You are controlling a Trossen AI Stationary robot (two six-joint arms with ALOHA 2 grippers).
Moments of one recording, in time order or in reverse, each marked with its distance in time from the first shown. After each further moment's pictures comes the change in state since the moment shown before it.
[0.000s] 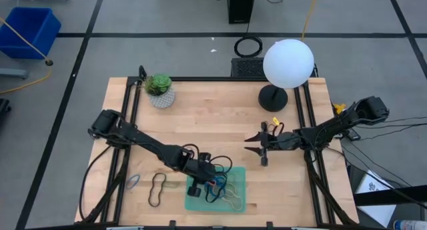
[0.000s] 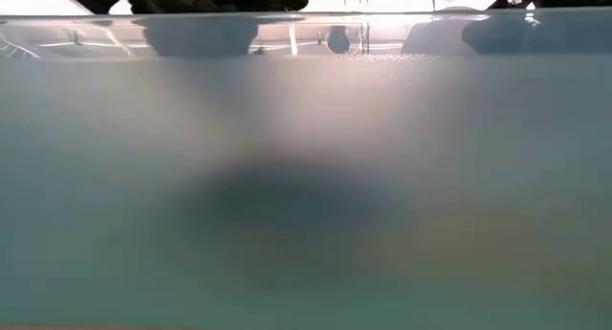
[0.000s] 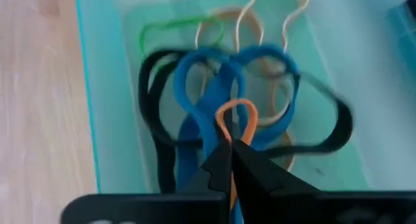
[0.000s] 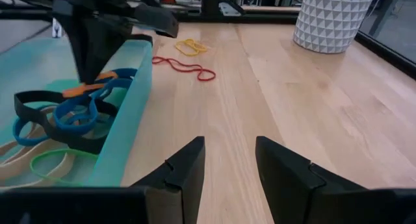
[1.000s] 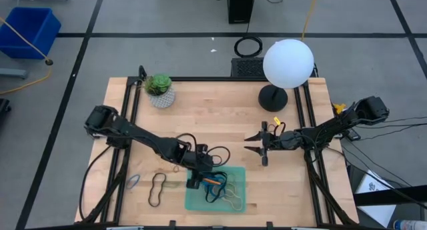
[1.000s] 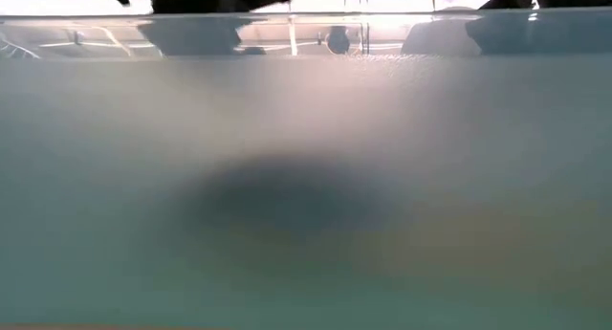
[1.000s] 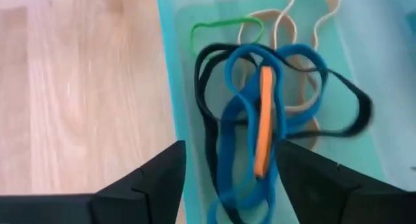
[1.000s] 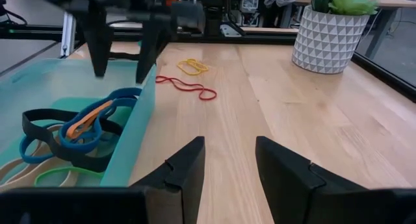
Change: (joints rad) left arm 0.045 -0.100 0.002 -0.132 -0.041 0.004; right arm 0.000 0.000 -0.019 0.096 0.000 -0.032
